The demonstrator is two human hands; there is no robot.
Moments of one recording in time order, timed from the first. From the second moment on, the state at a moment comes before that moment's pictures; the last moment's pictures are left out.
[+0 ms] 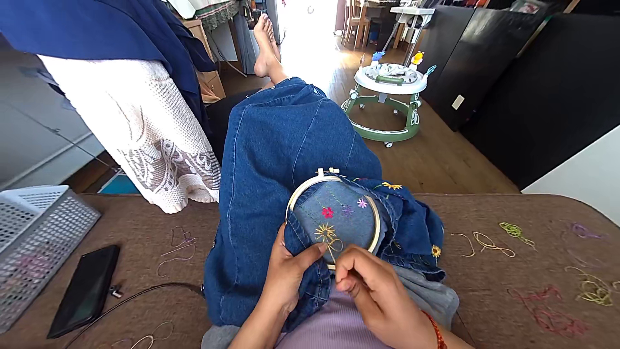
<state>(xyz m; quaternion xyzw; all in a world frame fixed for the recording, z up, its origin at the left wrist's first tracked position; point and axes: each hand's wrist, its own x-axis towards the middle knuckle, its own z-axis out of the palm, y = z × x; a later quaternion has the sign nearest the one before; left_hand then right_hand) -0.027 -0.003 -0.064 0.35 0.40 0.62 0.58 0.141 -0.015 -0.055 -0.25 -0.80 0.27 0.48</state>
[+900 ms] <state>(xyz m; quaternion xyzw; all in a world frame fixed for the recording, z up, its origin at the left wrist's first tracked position) -0.023 -0.009 -0.065 0.36 0.39 0.65 0.55 0.148 -0.017 -0.044 -0.45 -0.78 0.14 0.40</state>
